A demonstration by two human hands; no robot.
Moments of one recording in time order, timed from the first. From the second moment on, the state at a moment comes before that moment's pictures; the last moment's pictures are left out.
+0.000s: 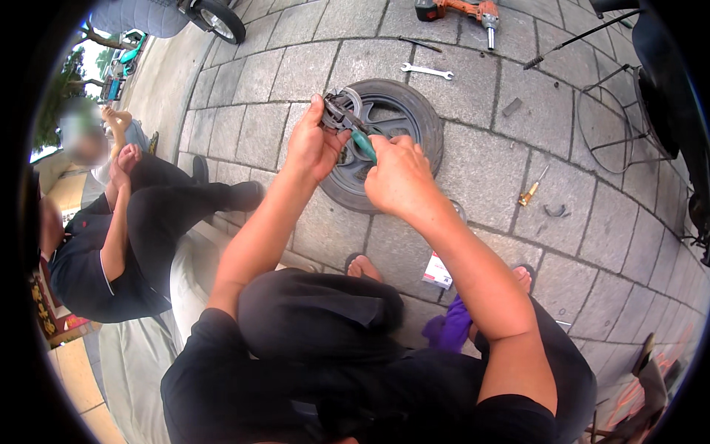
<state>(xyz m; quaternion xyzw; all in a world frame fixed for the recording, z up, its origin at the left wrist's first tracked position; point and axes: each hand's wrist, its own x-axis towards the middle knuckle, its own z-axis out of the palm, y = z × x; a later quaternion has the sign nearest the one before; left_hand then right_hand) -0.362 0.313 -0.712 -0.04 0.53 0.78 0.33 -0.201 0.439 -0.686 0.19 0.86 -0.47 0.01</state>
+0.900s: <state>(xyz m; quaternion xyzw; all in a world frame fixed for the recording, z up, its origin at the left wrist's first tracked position) -0.357 0.318 -0.712 -0.05 0.46 0.83 0.32 -0.199 0.420 -0.693 0.20 0.86 -0.47 -0.06</state>
